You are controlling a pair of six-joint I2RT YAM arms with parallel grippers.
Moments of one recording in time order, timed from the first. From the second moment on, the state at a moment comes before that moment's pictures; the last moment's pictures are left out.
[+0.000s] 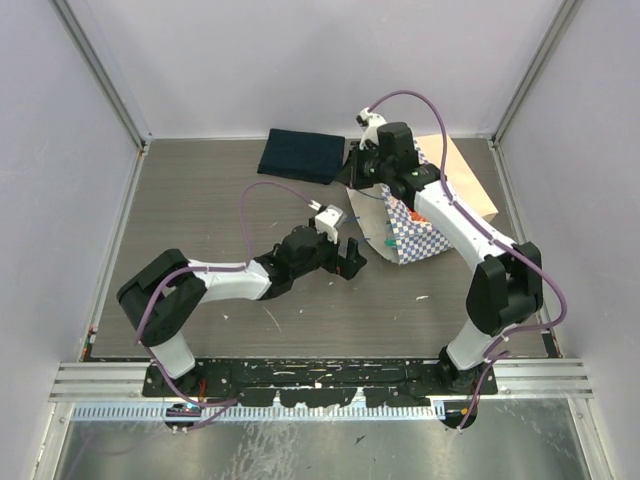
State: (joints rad) left arm -0.90 1.70 0.83 0.55 0.00 -0.35; right arm 0.41 1.66 1.45 -0.28 -0.30 0.30
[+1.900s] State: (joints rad) left arm -0.99 2.06 1.11 0.72 0.03 -0.40; right arm -0.19 1.33 0.99 -0.11 -0.55 0.54
